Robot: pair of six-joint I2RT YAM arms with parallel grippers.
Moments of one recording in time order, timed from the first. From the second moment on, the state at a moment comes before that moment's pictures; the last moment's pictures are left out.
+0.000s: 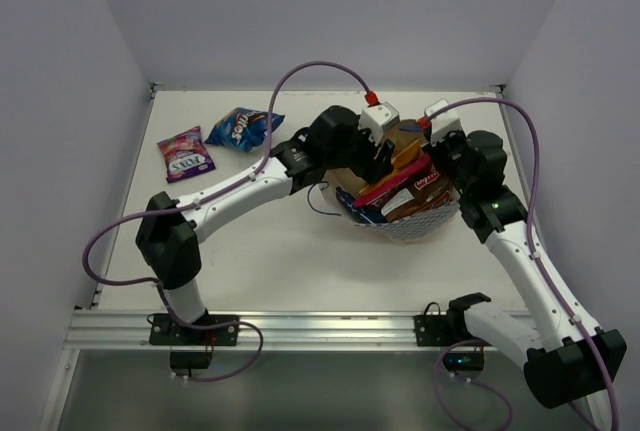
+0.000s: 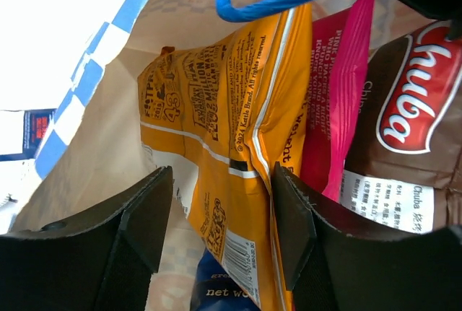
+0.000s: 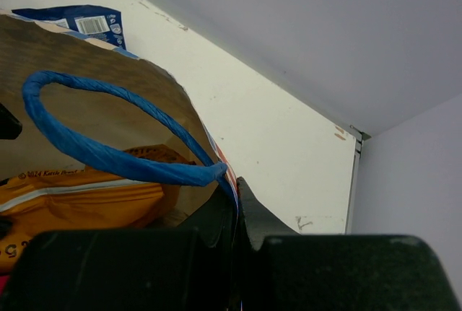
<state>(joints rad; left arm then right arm) -0.86 1.76 1.56 -0.23 0.19 -0.07 0.28 0.98 0.93 -0.16 0.03 -0.44</state>
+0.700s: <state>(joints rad) -0.86 1.75 1.58 -0.27 0.16 -0.10 0.28 0.98 0.93 -0.16 0.06 -0.44</state>
